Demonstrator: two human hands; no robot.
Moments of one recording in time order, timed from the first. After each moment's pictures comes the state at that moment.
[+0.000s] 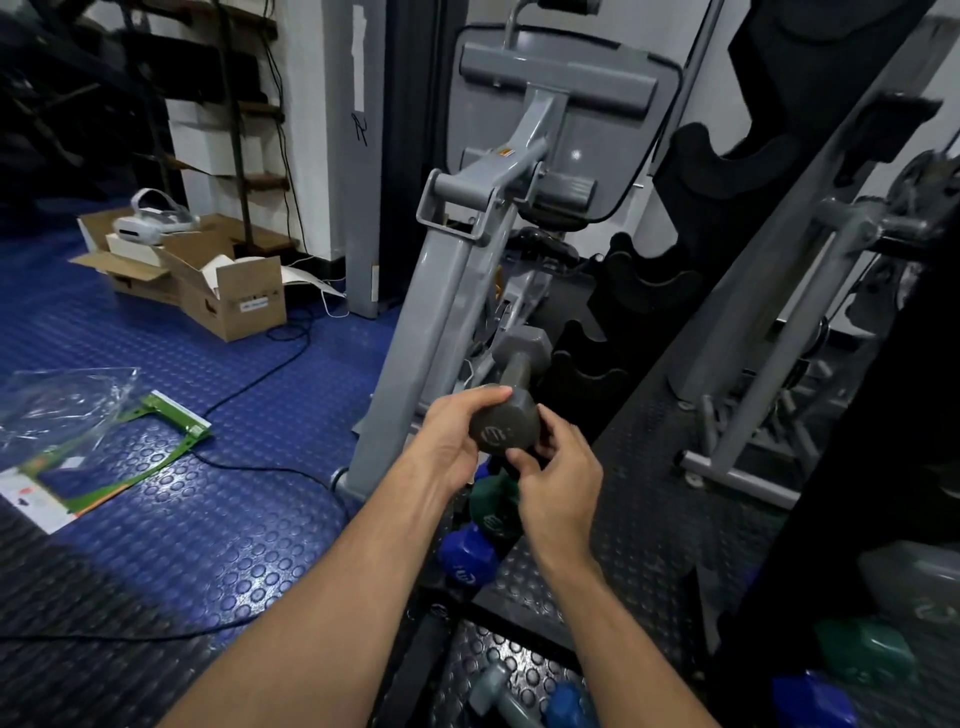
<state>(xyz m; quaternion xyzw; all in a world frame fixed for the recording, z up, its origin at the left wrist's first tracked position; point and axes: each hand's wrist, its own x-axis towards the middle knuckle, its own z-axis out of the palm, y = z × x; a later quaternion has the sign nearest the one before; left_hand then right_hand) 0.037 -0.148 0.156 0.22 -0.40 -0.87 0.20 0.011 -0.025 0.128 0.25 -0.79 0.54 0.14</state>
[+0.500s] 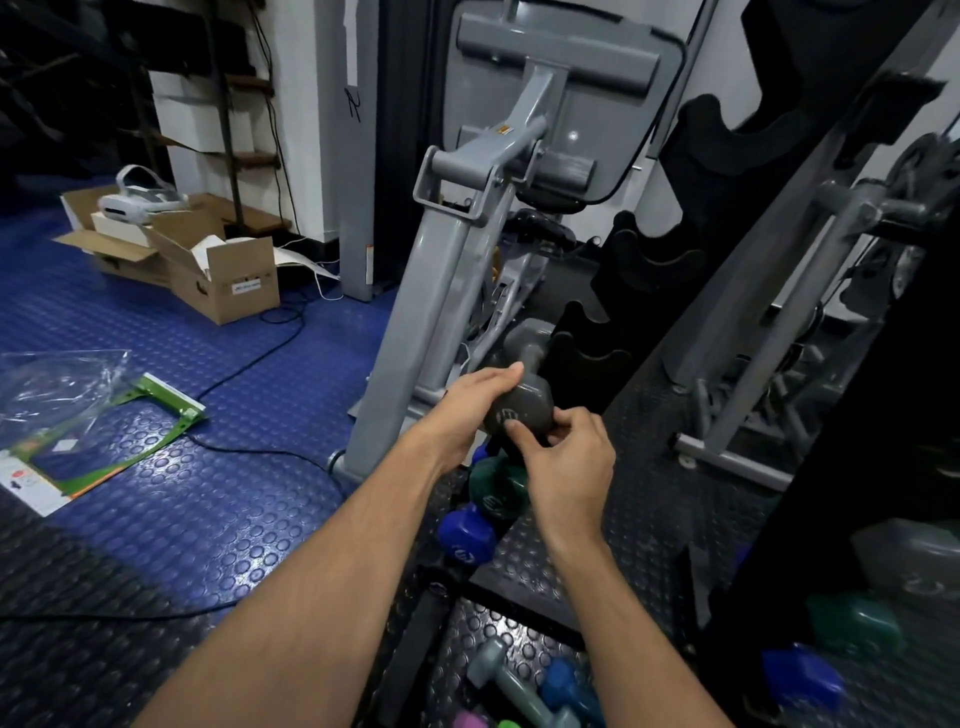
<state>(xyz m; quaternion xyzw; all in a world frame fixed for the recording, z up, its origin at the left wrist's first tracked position) 0.032 -0.155 0.151 0.16 -0.62 -0.75 0.13 0.012 -0.016 0.132 0.20 -0.83 0.49 0.15</state>
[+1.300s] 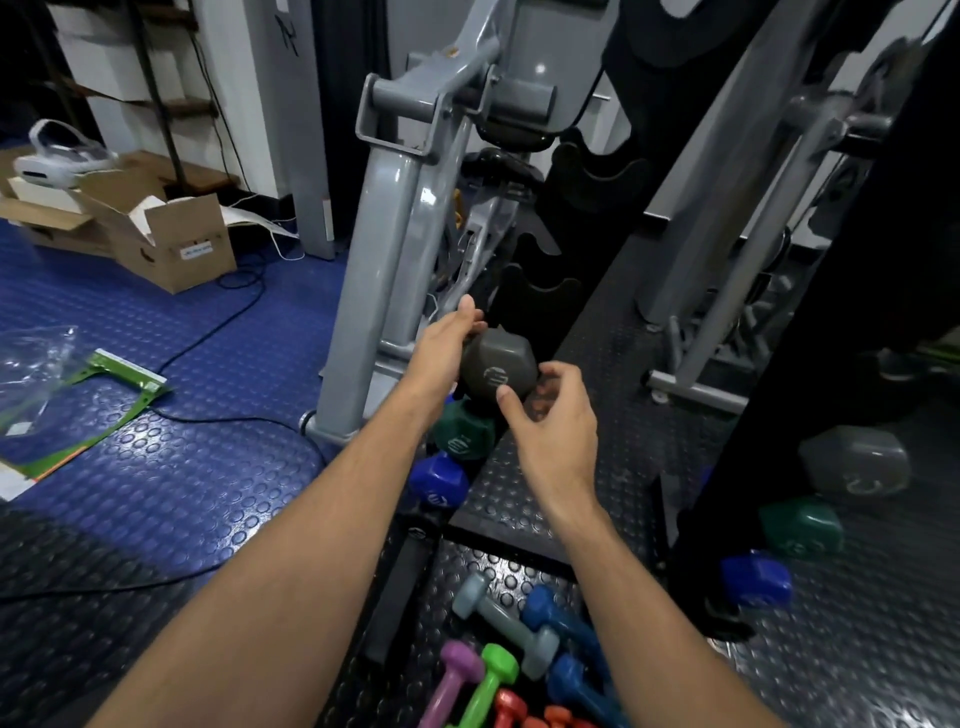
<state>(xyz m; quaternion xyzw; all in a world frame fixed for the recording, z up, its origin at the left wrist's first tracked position) 0.010 -0.128 0.138 0.19 -0.63 -0.72 0.22 0.008 0.030 0.113 0.20 -0.82 0.52 0.09</state>
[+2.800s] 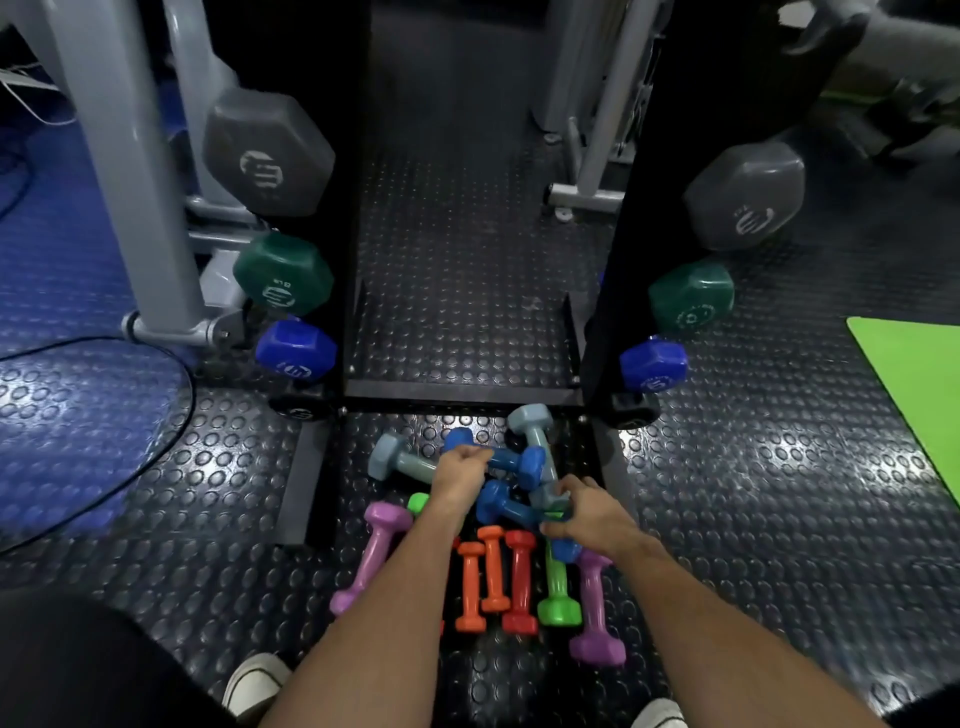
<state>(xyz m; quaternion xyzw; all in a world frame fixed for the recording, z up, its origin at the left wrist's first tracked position) 0.040 0.101 -0.186 0.37 -0.63 -0.67 -0.12 0.019 0.316 -0.171 0.08 -0.92 0.17 -0.34</state>
